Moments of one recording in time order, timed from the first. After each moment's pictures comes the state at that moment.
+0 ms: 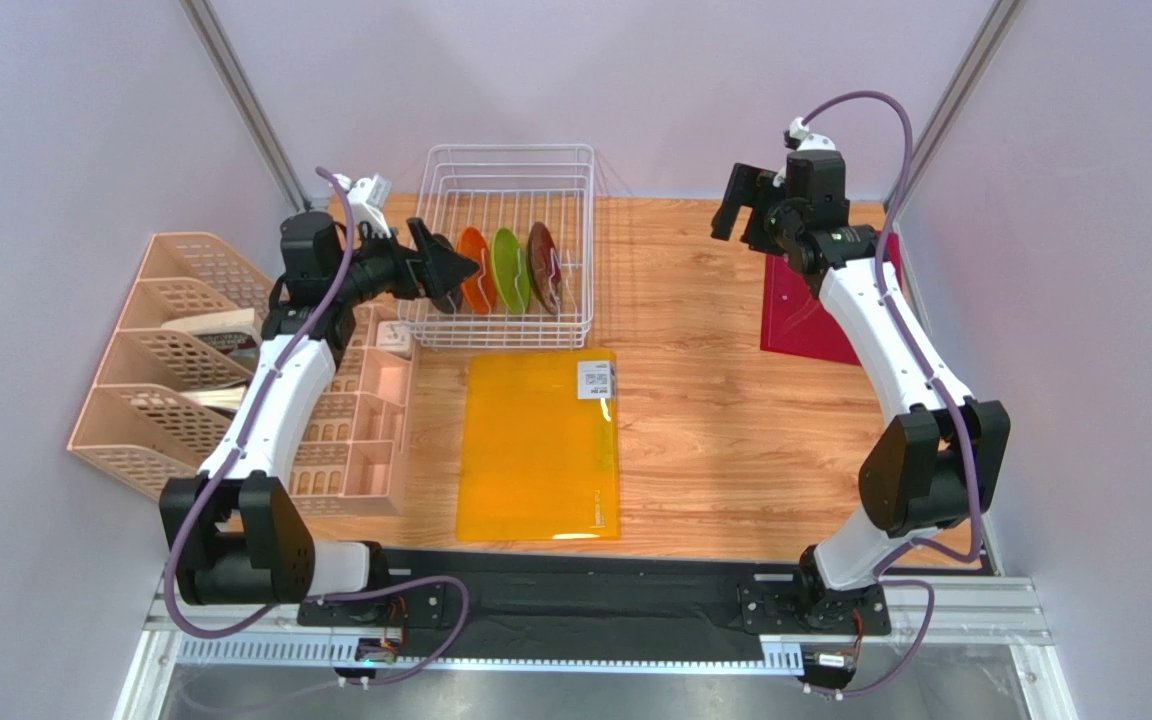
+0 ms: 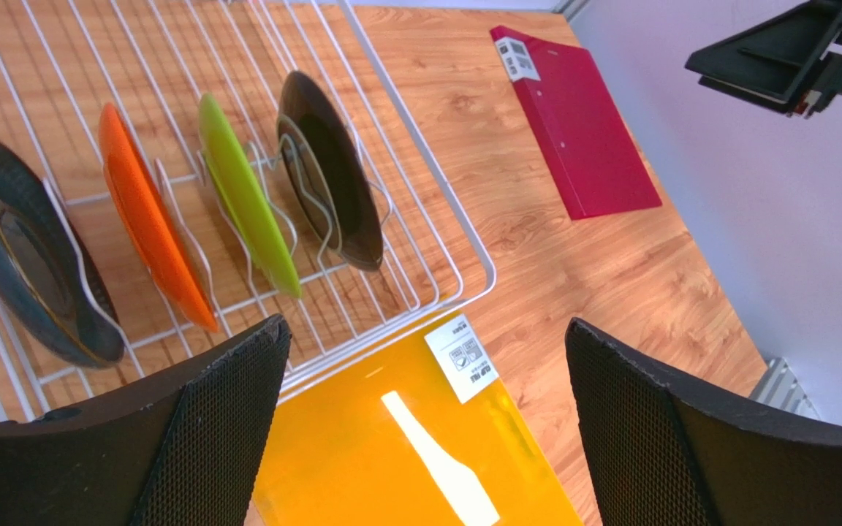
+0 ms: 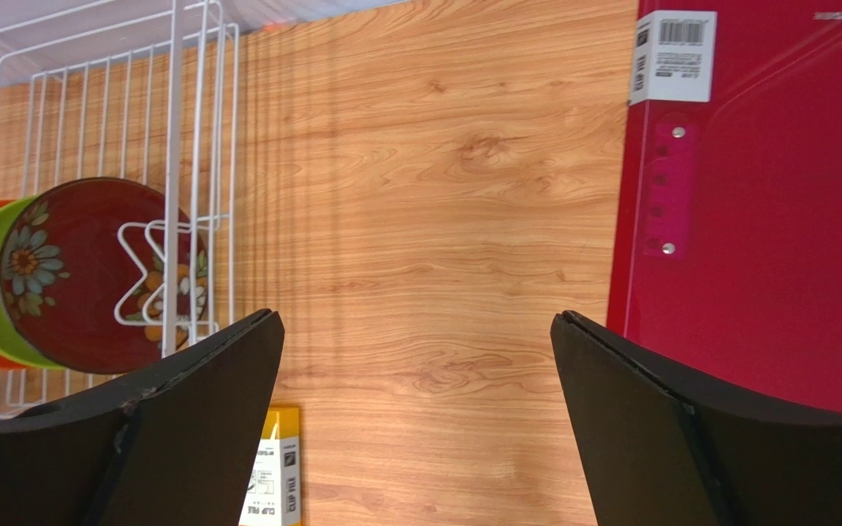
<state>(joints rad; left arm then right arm) 0.01 1.33 1.08 -0.06 0.73 -0.34 0.16 1.62 1.55 -0.45 0.00 0.34</state>
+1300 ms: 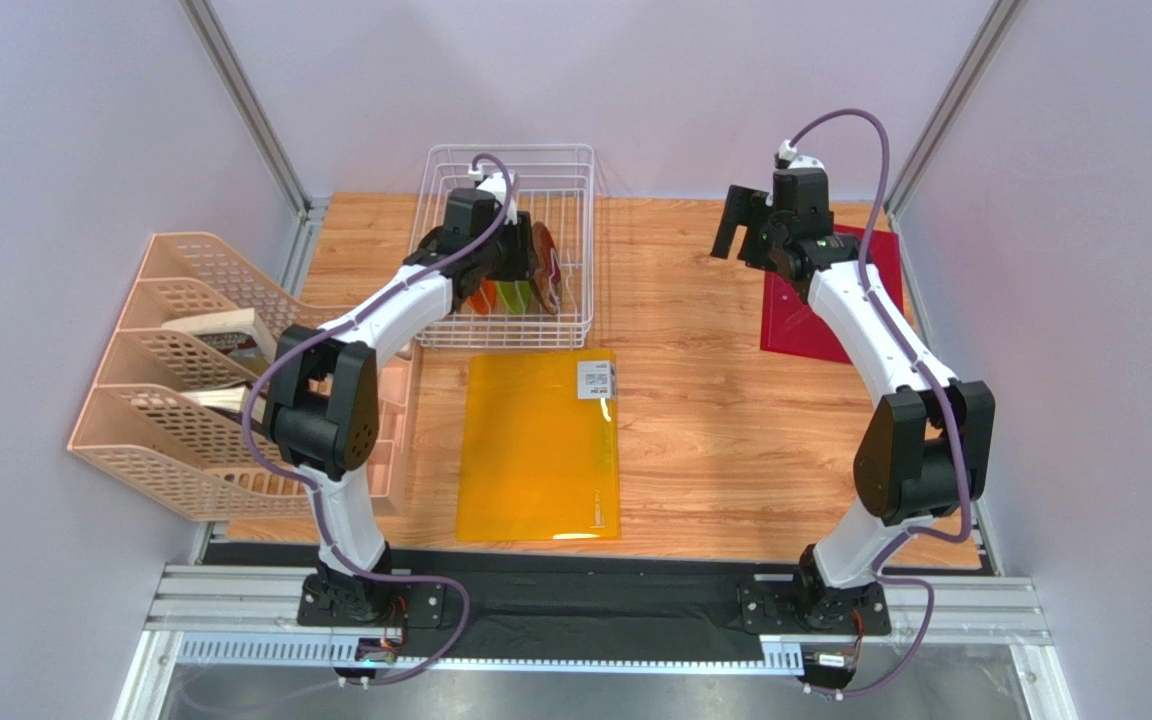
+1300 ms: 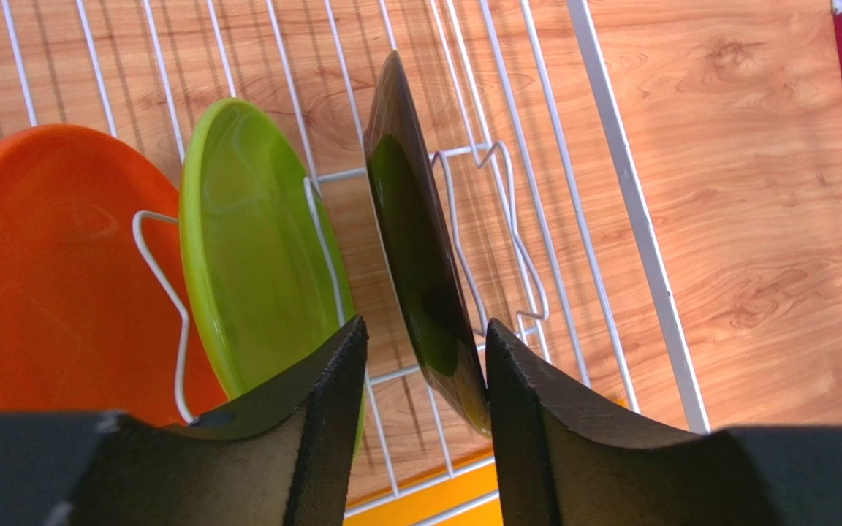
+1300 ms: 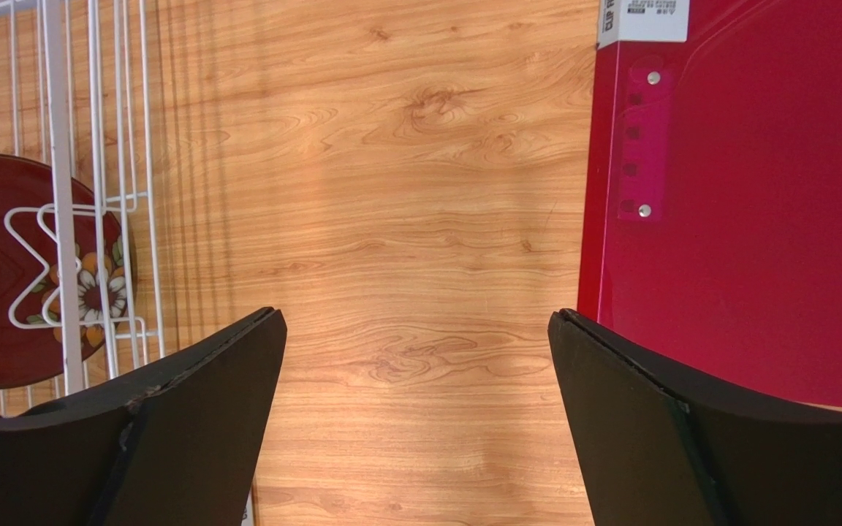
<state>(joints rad) -0.34 1.87 1.44 -0.12 0.10 -0.23 0.16 1.66 1.48 -0.43 0.08 0.32</state>
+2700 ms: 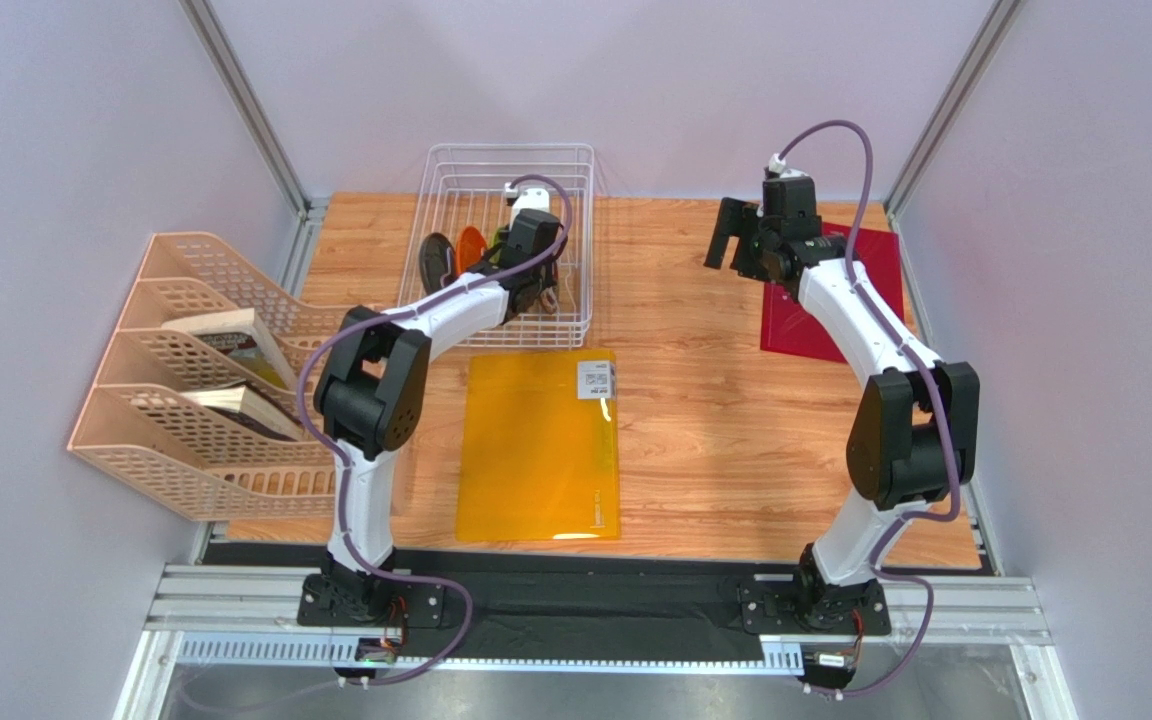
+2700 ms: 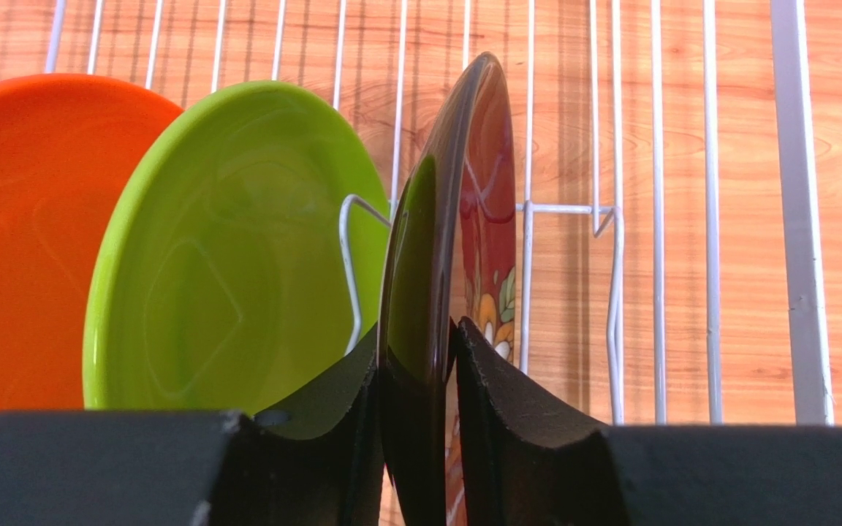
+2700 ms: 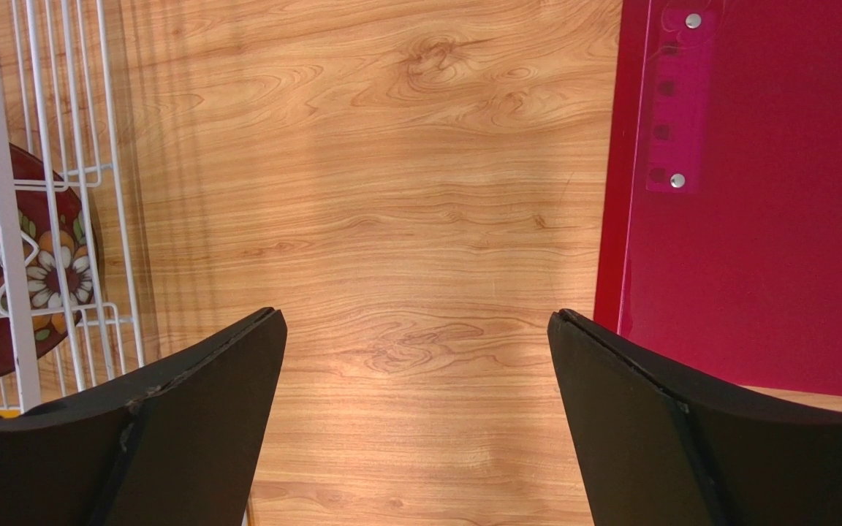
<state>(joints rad) -0.49 2.06 1.53 -0.06 -0.44 -0.29 0.16 1.73 1.47 -0.43 0.05 0.35</state>
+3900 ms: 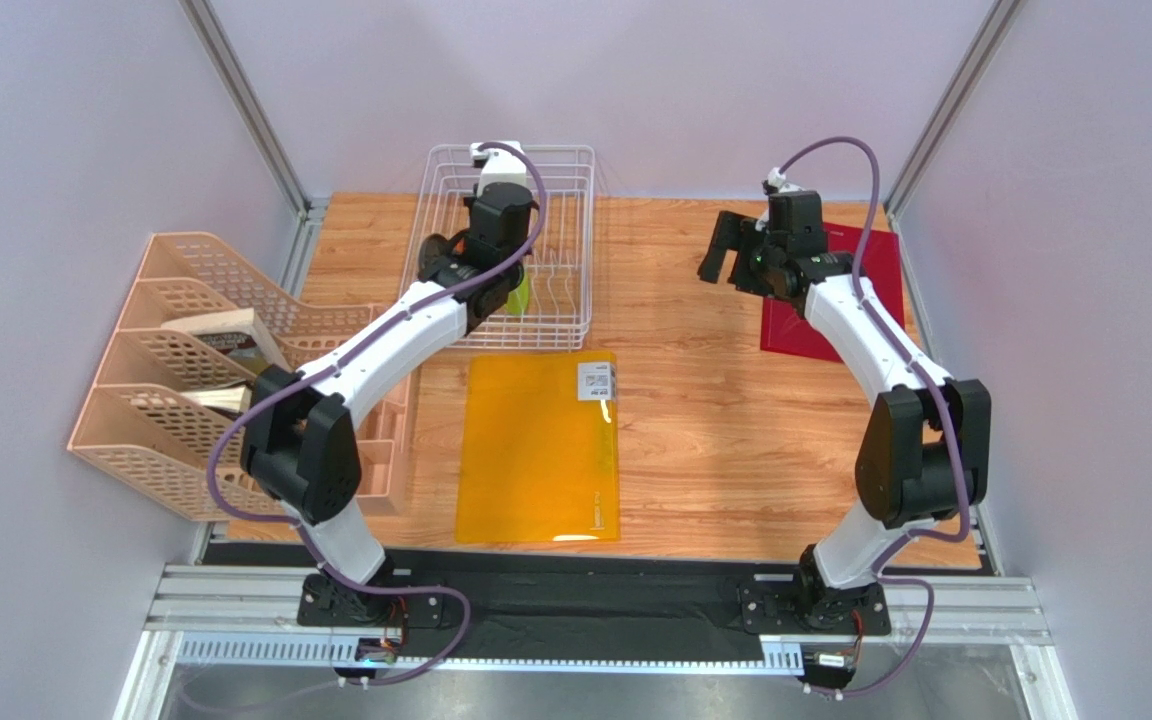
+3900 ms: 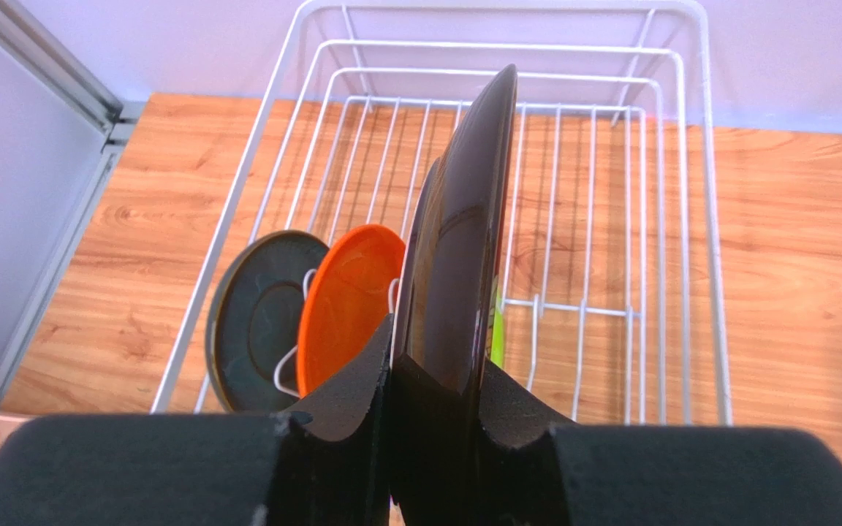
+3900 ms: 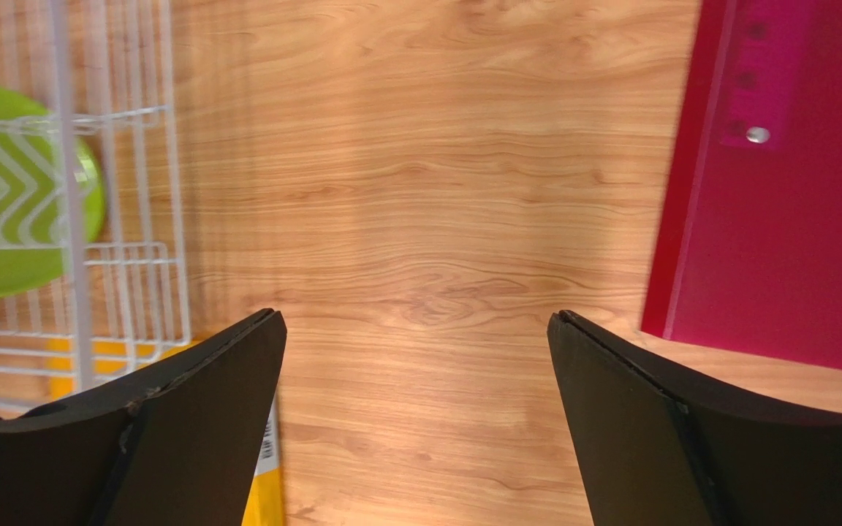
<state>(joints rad) -0.55 1.73 1.47 -0.07 -0.66 -0.13 0.16 1.68 1.39 -0.43 -0.05 0.36</state>
